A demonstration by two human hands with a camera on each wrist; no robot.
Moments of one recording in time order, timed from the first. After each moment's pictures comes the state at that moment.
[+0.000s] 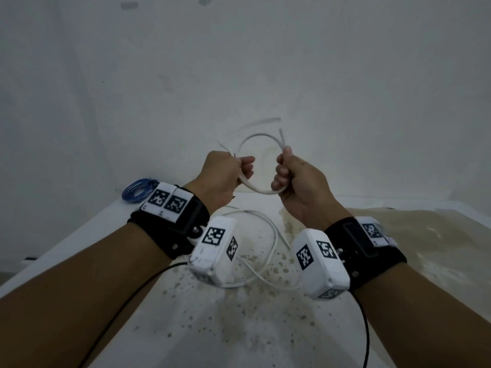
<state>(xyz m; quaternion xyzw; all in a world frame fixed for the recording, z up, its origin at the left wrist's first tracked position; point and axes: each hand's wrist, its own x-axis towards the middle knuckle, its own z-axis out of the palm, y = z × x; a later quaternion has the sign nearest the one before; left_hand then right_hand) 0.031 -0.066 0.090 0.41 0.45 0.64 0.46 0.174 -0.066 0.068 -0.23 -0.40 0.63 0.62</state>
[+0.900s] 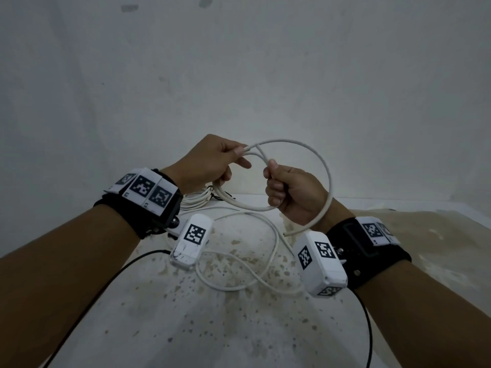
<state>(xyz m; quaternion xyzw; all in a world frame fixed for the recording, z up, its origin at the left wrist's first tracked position) -0.013 -0.073 0.116 0.72 0.48 0.43 0.26 0.178 -0.064 0.064 -0.25 -0.53 0.65 0.49</state>
